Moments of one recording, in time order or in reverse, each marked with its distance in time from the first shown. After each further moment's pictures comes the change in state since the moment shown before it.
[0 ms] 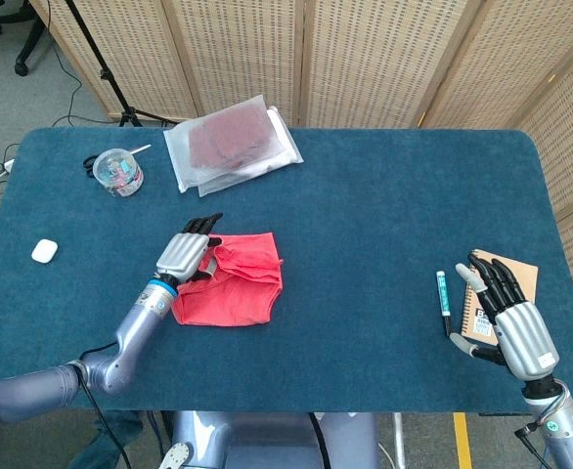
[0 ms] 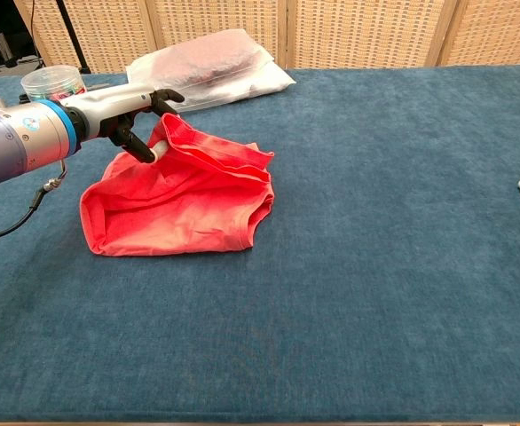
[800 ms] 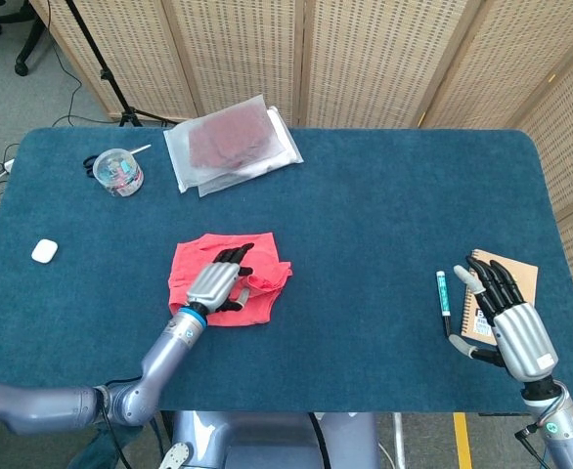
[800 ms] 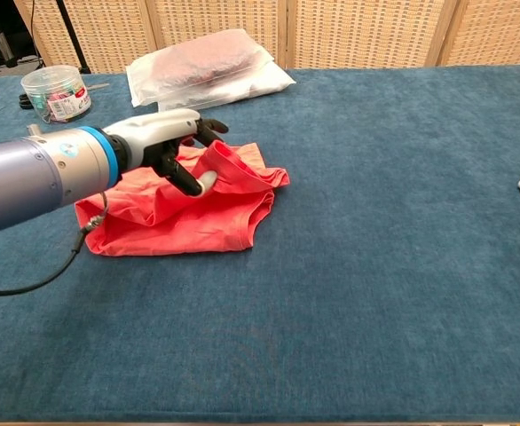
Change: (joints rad) left arm -0.028 -0.055 -0.002 -0.256 -0.211 0.094 0.178; right arm 0.000 0.004 -0.005 -0.006 -0.006 -0.004 -0.007
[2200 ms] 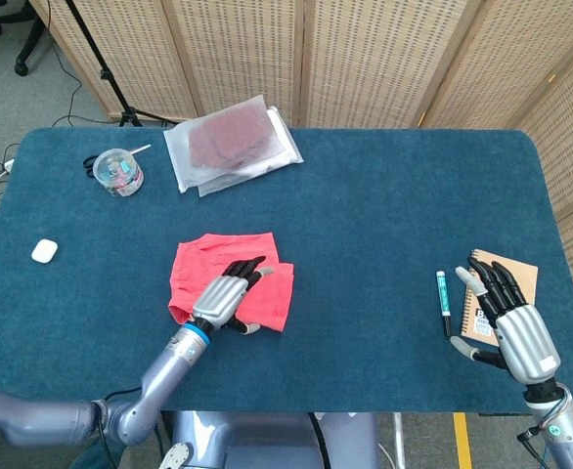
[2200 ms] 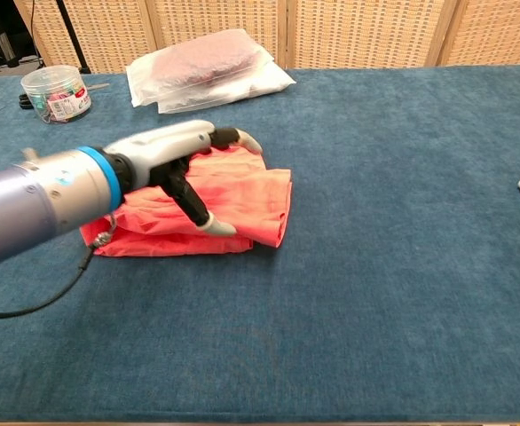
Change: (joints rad) left arm 0.054 0.001 0.056 -0.056 0.171 0.052 -0.056; right arm -0.007 0.010 -0.004 -0.010 -0.007 0.009 0.000
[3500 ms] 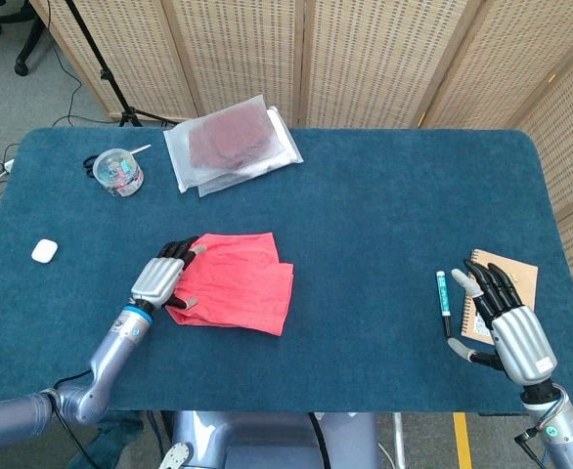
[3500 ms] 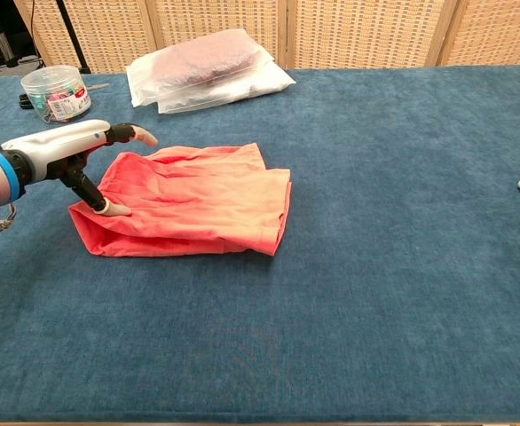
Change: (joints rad) left arm 0.117 0.100 0.053 0.250 0.134 -0.061 -0.179; right arm 0.000 -0.003 -0.005 -0.007 -0.006 -0.006 -0.015
